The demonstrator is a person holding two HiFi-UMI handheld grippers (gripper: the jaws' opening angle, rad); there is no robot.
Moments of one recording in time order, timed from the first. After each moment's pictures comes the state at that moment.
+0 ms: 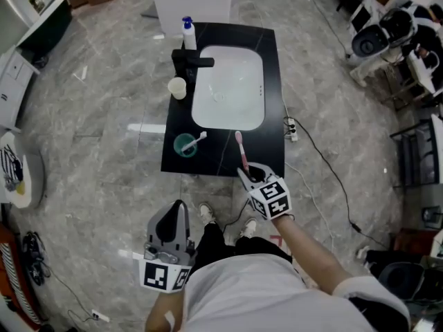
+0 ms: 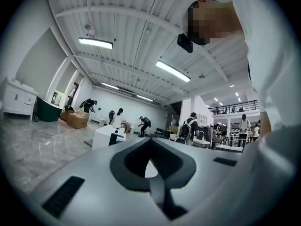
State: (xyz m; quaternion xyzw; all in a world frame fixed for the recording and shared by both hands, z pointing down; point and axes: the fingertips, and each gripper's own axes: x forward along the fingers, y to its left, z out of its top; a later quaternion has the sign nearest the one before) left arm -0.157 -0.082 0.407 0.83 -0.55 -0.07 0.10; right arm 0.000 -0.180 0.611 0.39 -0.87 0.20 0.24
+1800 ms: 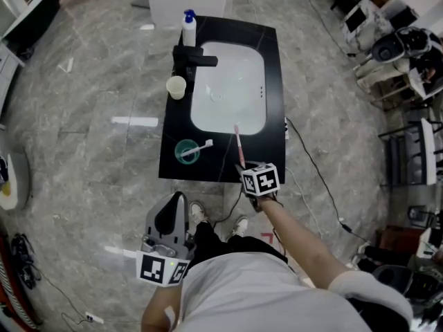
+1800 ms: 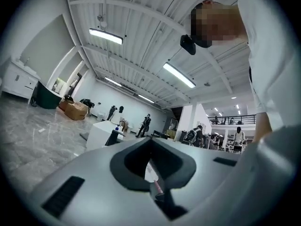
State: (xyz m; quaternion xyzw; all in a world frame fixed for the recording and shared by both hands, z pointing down) left arm -0.185 -0.137 0.429 0.83 -0.53 -0.11 0.14; right arm 0.006 -0.220 0.716 0.42 -0.76 0.35 0.35
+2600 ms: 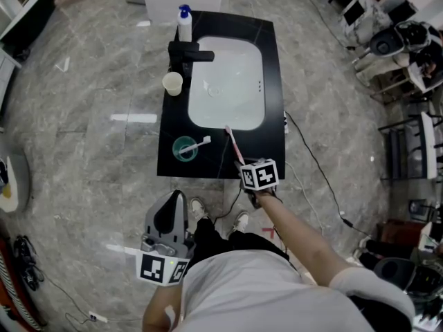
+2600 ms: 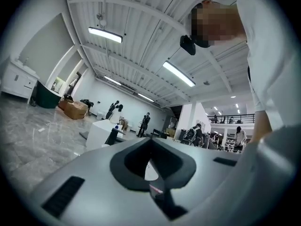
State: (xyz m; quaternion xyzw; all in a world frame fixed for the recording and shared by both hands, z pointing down) left arm -0.185 -0.138 0.435 0.83 -0.52 -0.10 0.15; right arm 0.008 -0.217 0.728 0.42 -0.74 0.38 0.35
